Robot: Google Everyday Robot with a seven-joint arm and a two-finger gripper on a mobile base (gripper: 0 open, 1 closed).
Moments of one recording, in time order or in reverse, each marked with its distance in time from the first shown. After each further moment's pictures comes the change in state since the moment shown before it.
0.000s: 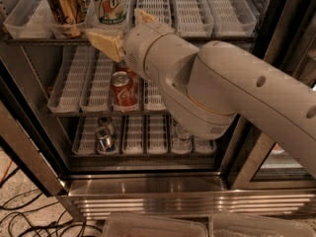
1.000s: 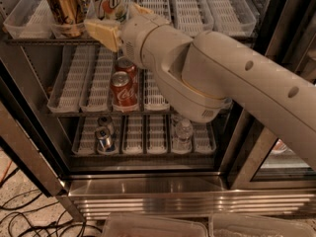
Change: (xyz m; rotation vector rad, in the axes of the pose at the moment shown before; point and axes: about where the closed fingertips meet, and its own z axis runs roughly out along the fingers) arm -0.002 -0.012 0.027 -0.012 -0.022 0.032
